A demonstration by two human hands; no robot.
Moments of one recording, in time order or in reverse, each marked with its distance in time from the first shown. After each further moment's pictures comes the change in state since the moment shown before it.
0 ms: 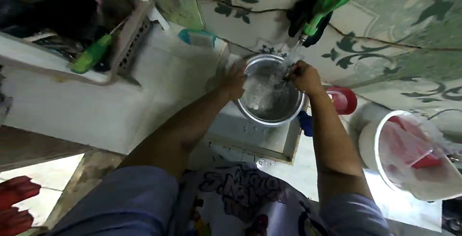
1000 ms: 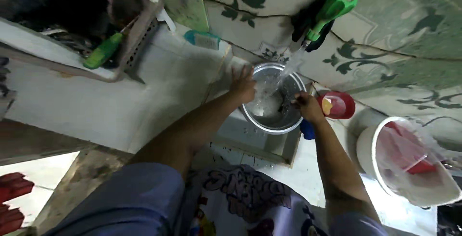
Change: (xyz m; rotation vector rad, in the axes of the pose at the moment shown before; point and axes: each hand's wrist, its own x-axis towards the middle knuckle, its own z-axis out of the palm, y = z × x) left_hand -0.004 0.027 0.007 -0.012 0.108 0.029; right_hand -0.056 0.059 0.036 0.086 -0.087 0.031
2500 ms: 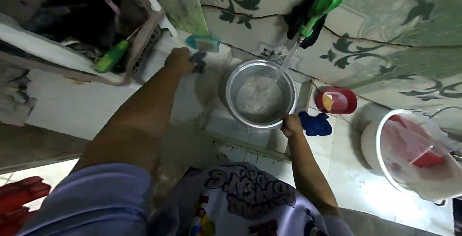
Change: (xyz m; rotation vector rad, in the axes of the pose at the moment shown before) left_hand -0.039 -0.174 -0.089 -0.204 0.197 -0.481; right_hand -0.031 -0.003 0.095 1.136 0.179 0.584
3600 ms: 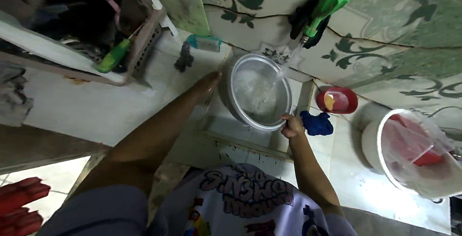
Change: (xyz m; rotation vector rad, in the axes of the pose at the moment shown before) left_hand -0.085 0.044 0.041 -0.574 -0.298 0.056; right_hand 0.004 0.011 -0.001 0.274 -0.113 0.116
